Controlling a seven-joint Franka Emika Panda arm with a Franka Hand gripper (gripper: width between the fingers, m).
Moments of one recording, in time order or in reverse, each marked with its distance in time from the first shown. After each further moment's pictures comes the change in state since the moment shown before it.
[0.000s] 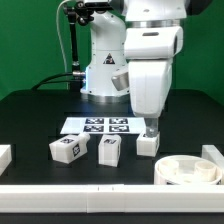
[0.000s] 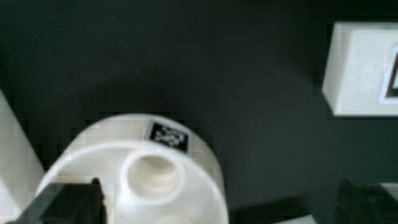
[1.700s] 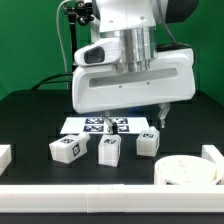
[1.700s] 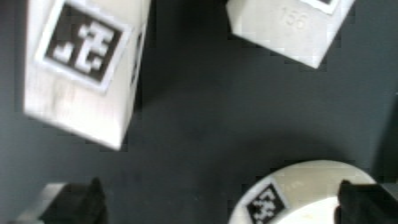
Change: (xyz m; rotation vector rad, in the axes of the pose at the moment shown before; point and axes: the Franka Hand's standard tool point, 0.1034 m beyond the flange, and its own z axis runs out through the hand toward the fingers) arm -0.030 -0.013 0.016 0.031 0.063 1.371
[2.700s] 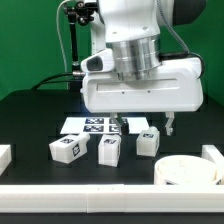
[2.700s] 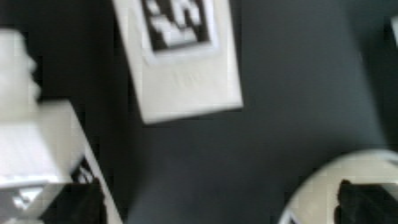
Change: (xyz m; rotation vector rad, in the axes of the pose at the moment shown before) arm -0.015 -0.013 0.009 0.052 -0.196 0.359
